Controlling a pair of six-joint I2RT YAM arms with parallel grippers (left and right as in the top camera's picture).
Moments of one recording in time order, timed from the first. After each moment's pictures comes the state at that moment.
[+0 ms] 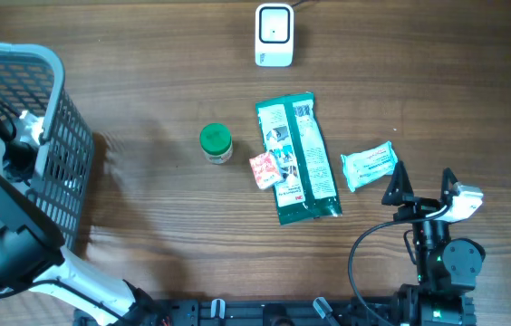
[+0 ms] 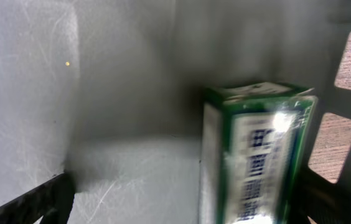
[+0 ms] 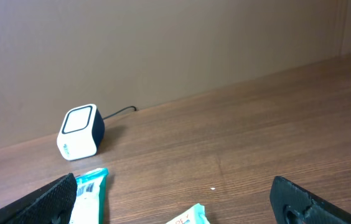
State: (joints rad) left arm 0.65 1.96 1.38 -0.96 0.15 0.67; right arm -0.13 0.05 0.01 0.00 -0.08 0.26
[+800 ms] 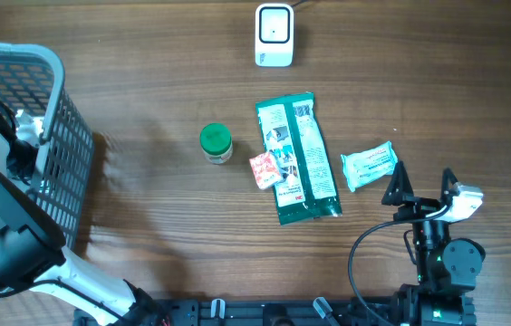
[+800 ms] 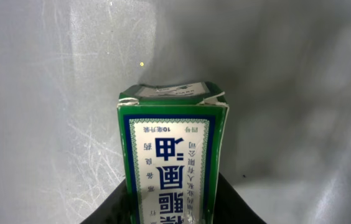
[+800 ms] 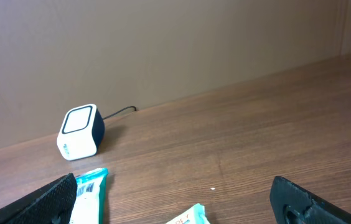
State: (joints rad) left arm 0.64 1.96 1.36 -0.86 0.00 0.62; right arm -0.13 0.05 0.01 0.00 -0.08 0.26
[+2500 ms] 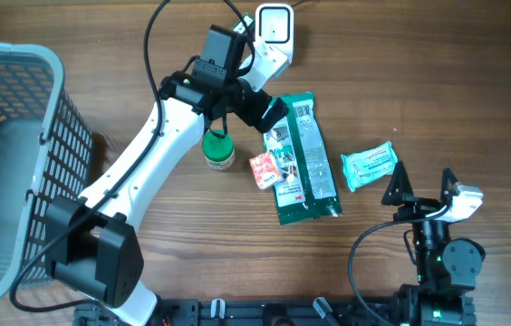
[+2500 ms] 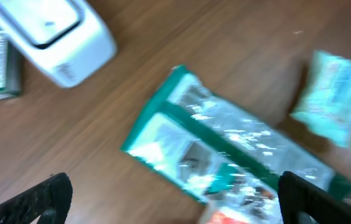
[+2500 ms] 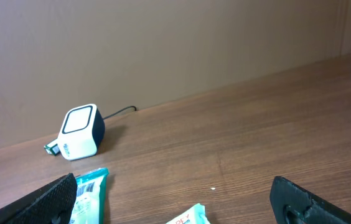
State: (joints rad) left arm -0.44 1.77 1.48 -0.63 0.26 0.26; right arm -0.13 0.05 0.01 0.00 -0.08 0.26
